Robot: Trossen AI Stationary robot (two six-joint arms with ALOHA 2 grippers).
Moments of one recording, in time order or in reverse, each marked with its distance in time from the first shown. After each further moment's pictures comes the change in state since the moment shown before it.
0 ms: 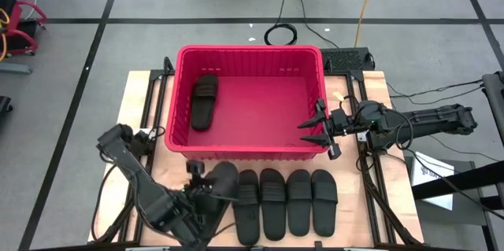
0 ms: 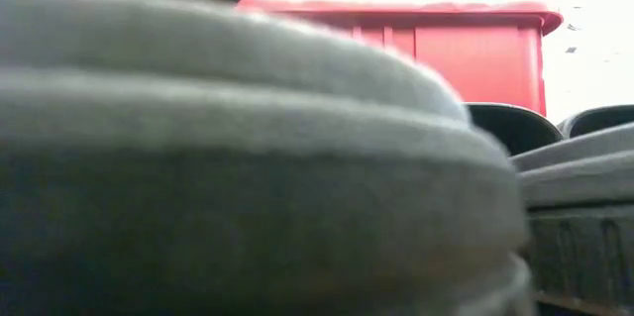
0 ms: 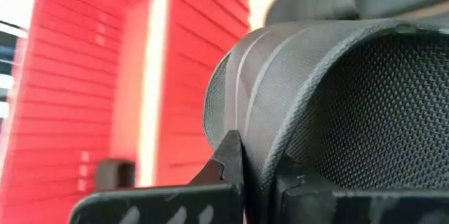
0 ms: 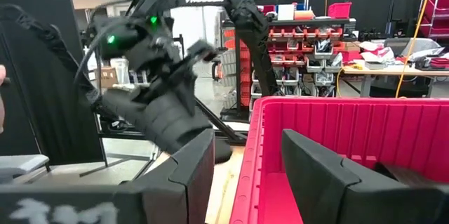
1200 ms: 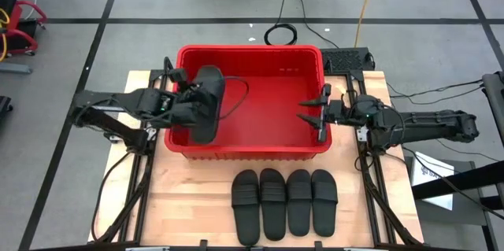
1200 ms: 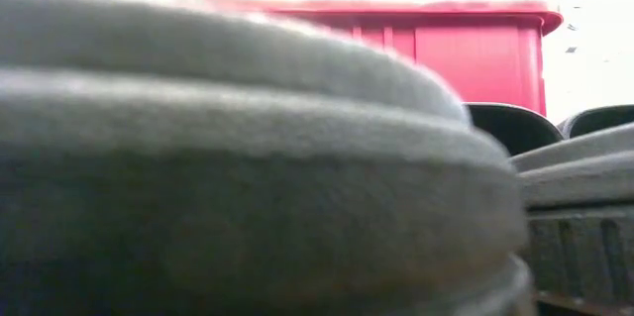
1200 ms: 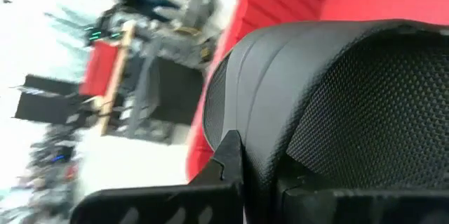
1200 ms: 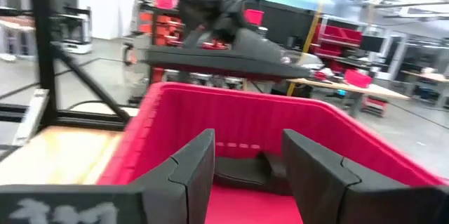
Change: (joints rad) left arm 0.680 -0.550 -0.432 0.339 -0.228 0.674; right arm -0.156 0.000 -0.046 0.039 0.176 -0.218
